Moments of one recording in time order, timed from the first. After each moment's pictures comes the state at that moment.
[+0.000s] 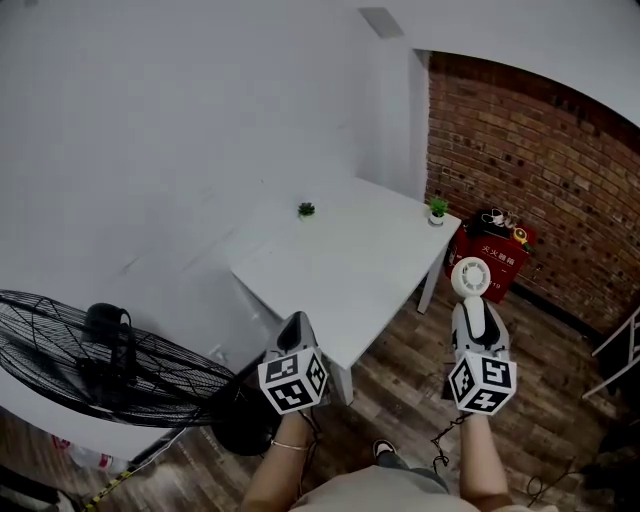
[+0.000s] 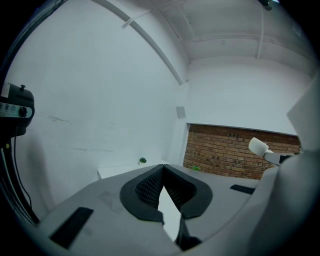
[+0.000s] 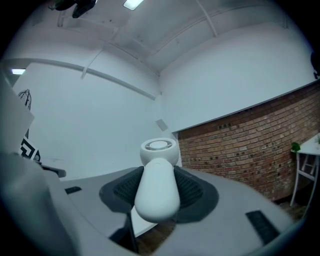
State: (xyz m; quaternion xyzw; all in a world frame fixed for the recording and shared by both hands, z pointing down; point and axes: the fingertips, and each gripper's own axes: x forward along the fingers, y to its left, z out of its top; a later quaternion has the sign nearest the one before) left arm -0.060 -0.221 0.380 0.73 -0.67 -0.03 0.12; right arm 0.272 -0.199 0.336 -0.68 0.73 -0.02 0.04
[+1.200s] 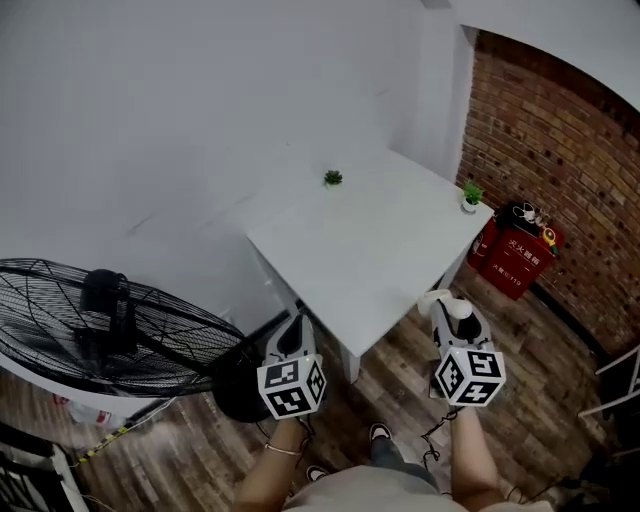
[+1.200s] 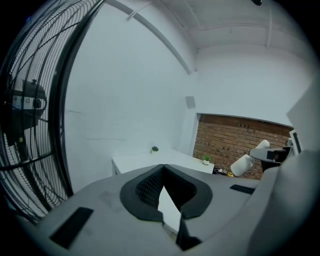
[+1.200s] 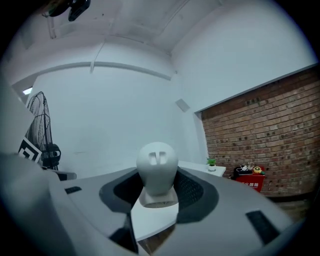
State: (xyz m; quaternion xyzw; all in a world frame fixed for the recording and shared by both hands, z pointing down) left arm -0.088 -0.201 0.430 0.69 -0.71 0.01 0.16; right arm 0.192 -0.253 0.389 -0.57 0.82 -0.09 -0.02
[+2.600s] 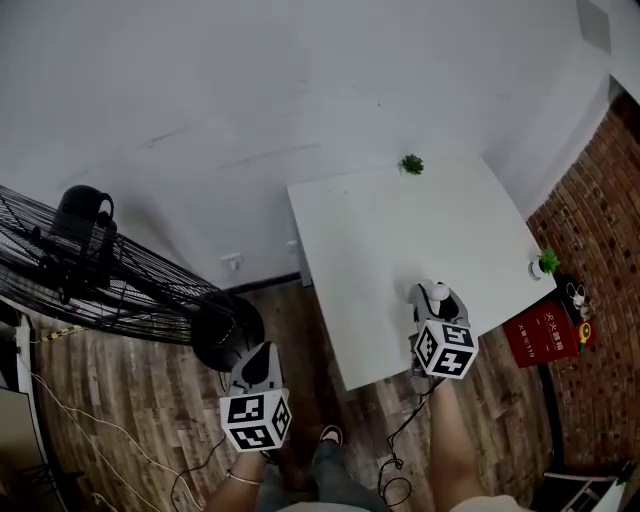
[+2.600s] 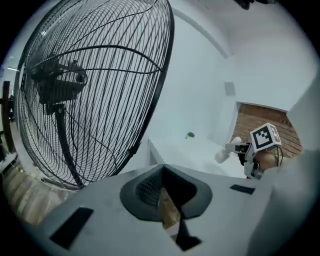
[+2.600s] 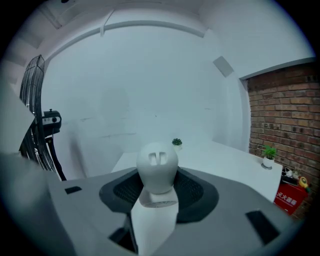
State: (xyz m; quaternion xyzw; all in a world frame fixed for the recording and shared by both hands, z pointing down) left arm -0.155 -0.183 0.524 0.53 -0.81 0.03 0.25; right arm 0.043 -0.456 0.511 -0.41 0.89 -0.09 -0.16
